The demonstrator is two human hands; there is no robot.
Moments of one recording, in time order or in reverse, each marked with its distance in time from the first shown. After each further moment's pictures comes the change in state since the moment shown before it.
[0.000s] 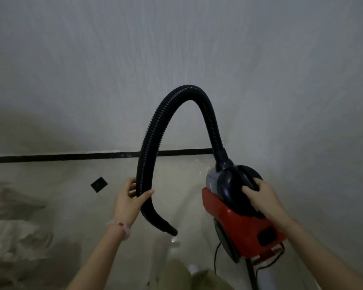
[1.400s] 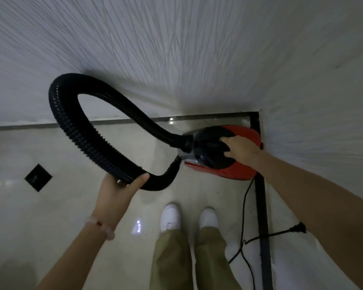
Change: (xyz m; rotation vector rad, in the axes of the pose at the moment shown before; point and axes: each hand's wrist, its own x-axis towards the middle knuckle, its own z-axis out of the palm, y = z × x) left_hand 0.510 -0.194 0.215 0.130 -0.019 -0.424; right_hand 0.666 0.189 0.248 -0.851 -0.733 -0.131
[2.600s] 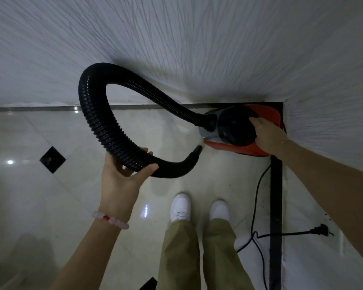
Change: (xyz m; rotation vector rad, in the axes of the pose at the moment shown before) left_hand 0.002 0.005 -0.008 -0.184 0.128 0.100; right_hand 0.032 0.033 0.019 0.038 0.186 0.085
